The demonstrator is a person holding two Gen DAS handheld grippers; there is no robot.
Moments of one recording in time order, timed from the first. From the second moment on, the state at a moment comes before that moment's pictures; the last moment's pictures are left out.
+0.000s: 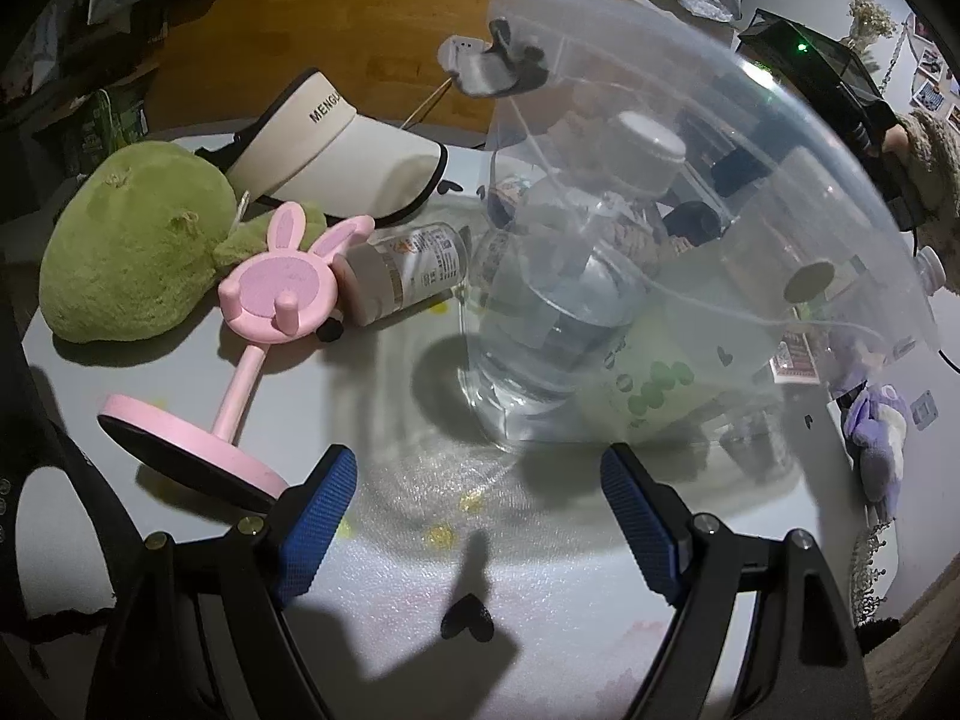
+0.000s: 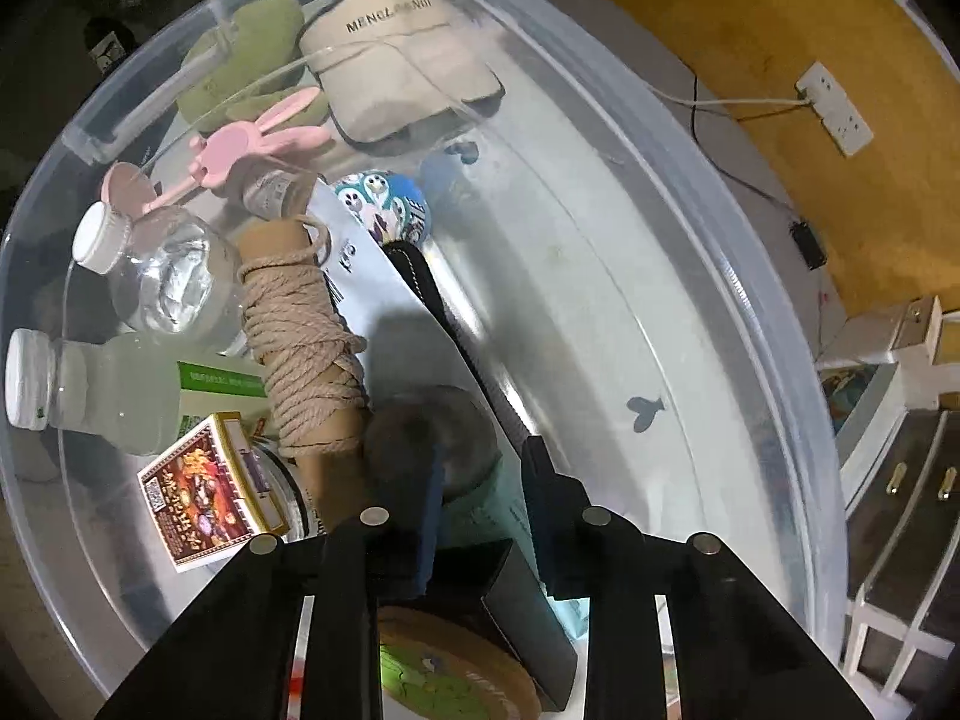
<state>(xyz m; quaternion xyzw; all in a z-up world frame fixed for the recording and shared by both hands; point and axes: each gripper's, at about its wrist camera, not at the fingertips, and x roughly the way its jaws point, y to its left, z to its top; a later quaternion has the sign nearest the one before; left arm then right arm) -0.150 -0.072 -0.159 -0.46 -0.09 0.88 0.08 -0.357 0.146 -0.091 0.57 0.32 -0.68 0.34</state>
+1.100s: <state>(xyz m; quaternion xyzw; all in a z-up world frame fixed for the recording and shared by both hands) -0.066 -0.049 -0.083 -0.37 -0.03 0.93 0.07 -0.095 0.186 0.032 0.32 0.04 -0.94 0.11</state>
